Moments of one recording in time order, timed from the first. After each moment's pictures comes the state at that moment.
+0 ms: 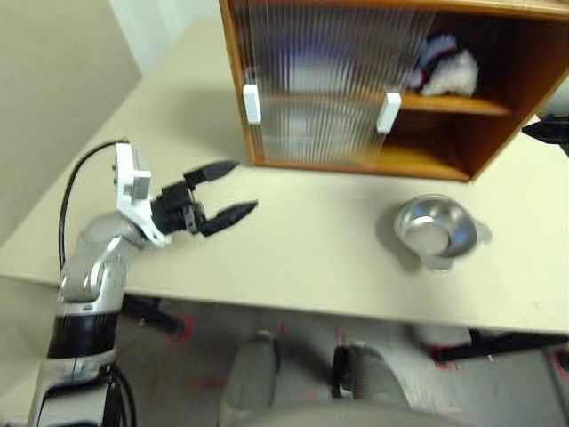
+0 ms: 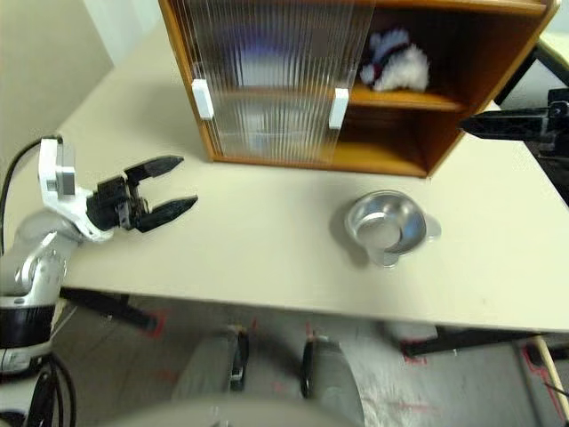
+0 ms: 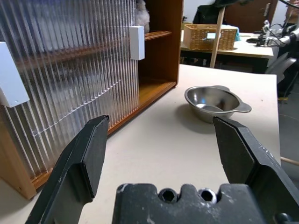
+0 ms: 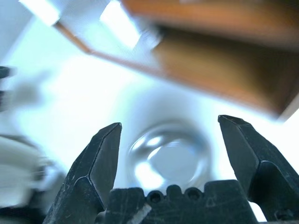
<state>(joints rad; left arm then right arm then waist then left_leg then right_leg) -0.26 0.57 0.17 -0.07 -0.61 0.22 -1.13 -0.72 -1.29 -0.16 0.30 0.52 1.28 1.39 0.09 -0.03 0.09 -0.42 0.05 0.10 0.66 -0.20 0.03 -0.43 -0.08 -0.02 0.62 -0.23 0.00</state>
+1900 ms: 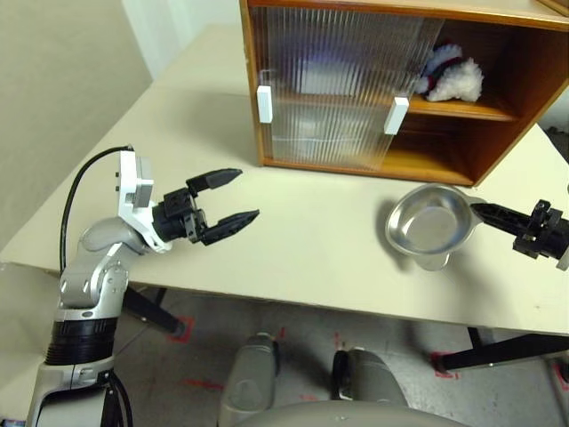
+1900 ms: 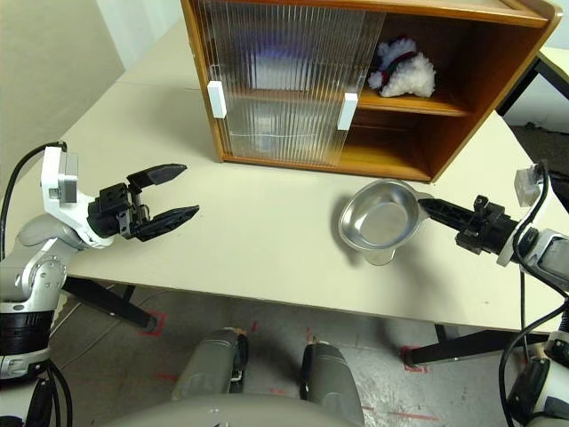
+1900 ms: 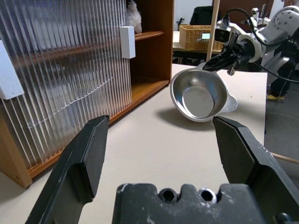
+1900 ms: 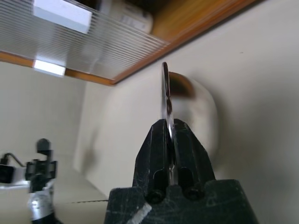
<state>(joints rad) -0.23 0.58 0.17 -0.11 -0.61 0.23 -1.15 -0.31 -0.74 -0.70 0.29 0.83 1.39 0.76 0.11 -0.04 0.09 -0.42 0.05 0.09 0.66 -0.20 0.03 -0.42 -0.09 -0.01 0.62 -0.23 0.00</state>
